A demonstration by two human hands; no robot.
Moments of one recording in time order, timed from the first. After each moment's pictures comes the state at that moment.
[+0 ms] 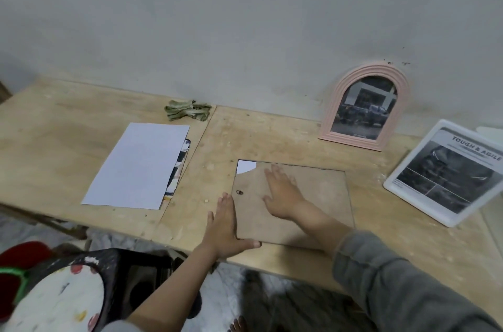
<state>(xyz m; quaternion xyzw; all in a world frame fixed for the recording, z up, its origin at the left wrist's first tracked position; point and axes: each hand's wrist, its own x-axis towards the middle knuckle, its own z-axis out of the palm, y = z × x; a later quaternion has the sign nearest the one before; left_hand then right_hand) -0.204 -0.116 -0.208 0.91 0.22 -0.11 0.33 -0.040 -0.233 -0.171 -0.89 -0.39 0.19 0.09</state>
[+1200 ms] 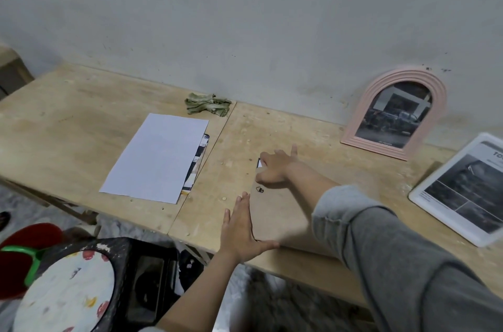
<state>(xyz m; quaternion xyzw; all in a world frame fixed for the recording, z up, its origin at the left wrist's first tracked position) -0.208 -0.123 -0.216 0.90 0.26 0.01 0.35 -0.013 -0.140 -0.129 -0.87 -0.41 0.26 -0.04</state>
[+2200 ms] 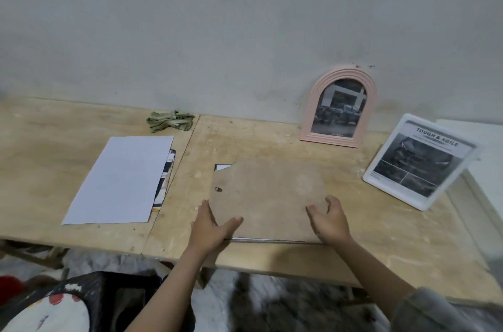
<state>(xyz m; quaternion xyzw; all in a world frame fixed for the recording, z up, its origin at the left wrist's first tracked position) -0.206 -0.105 -0.190 0.79 0.33 0.04 0.52 -0.065 -0.349 -0.176 -0.87 0.07 0.16 0.46</state>
